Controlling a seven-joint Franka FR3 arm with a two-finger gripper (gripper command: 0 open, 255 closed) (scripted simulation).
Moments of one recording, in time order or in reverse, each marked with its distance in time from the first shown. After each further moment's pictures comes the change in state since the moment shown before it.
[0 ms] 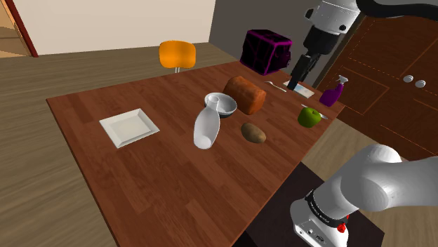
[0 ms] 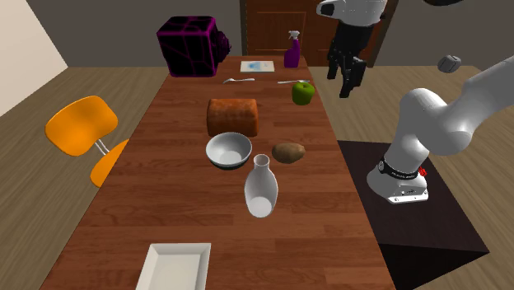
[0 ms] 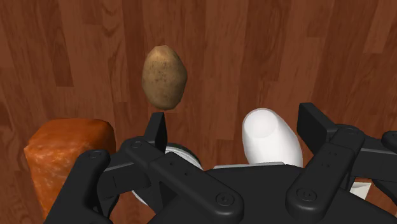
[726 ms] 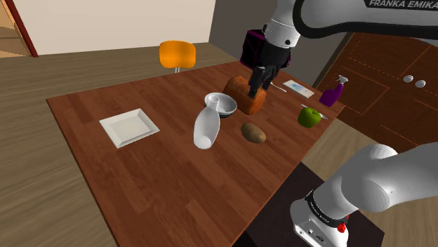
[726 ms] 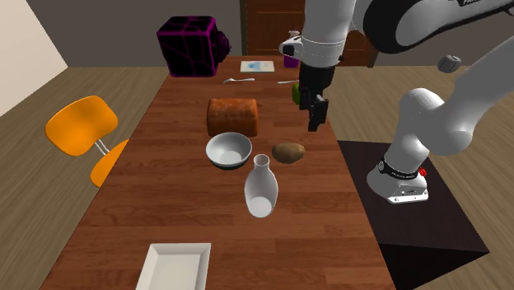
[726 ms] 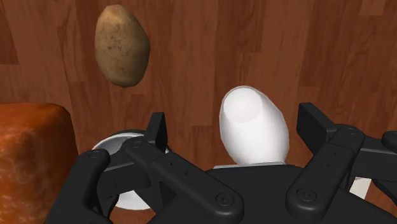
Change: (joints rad) arm 0.022 0.255 0.110 0.026 0.056 0.213 0.126
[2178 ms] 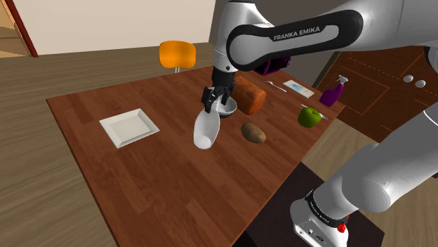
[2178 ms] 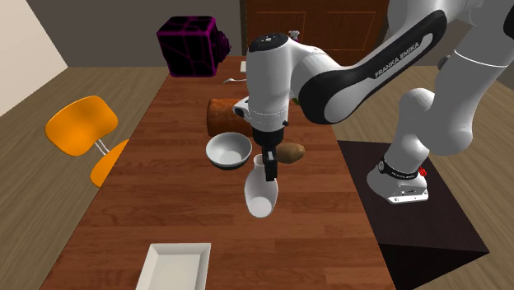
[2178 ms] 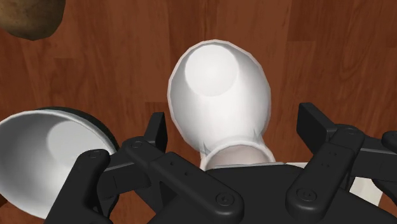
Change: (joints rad) arm 0.019 0.438 0.111 0.131 -0.036 0.288 0.167
